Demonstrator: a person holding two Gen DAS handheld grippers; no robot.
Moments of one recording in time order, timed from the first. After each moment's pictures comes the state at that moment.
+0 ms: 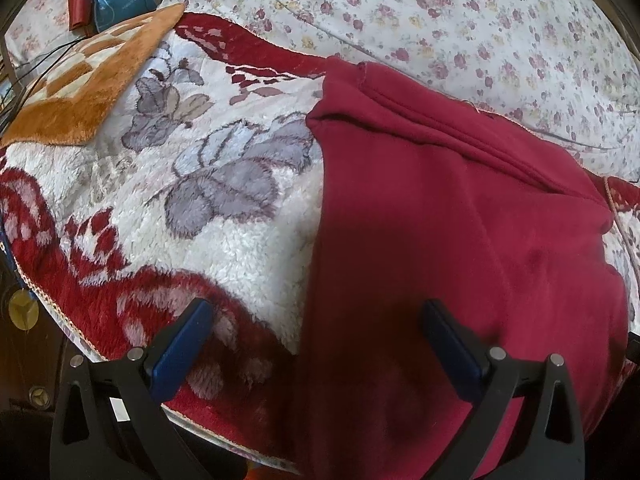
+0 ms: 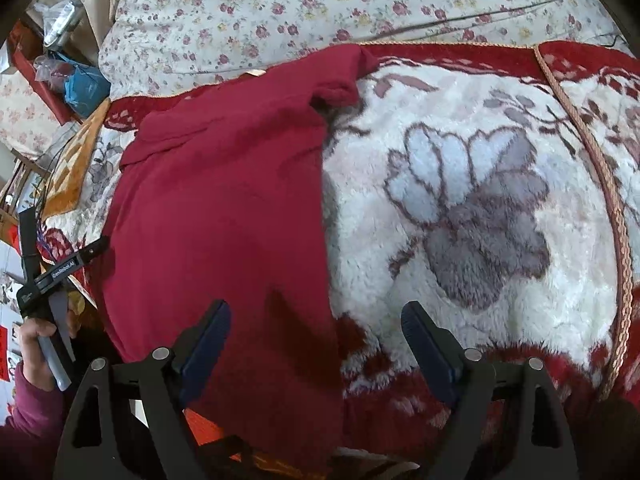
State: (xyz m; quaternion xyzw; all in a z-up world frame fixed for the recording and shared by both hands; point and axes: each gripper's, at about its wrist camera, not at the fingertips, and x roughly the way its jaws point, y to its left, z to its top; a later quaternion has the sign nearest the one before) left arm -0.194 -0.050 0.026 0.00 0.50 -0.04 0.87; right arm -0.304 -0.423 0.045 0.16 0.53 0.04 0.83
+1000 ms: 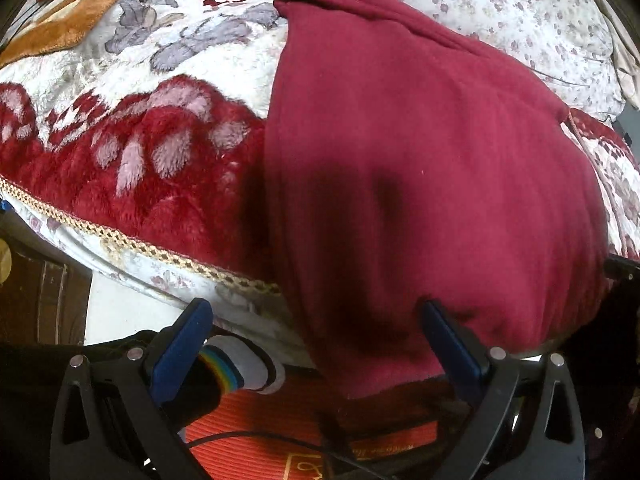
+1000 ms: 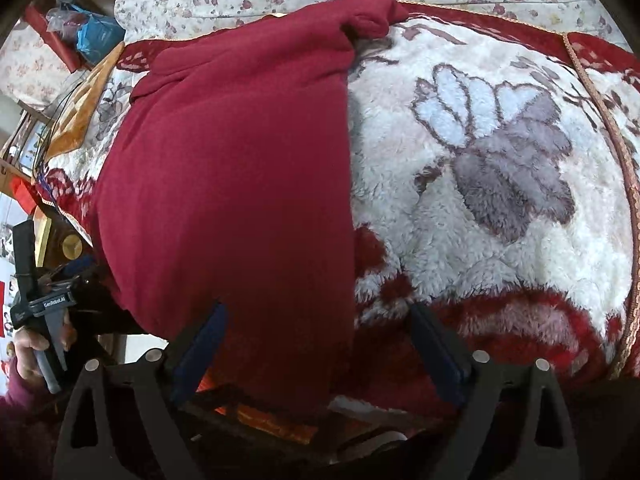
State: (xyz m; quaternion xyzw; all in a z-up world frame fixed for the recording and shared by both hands) left arm -0.282 -0.049 -0.007 -0.01 0.57 -0.12 0.81; right arm -0.325 -0.405 0.024 0.12 0.59 0.09 0.80
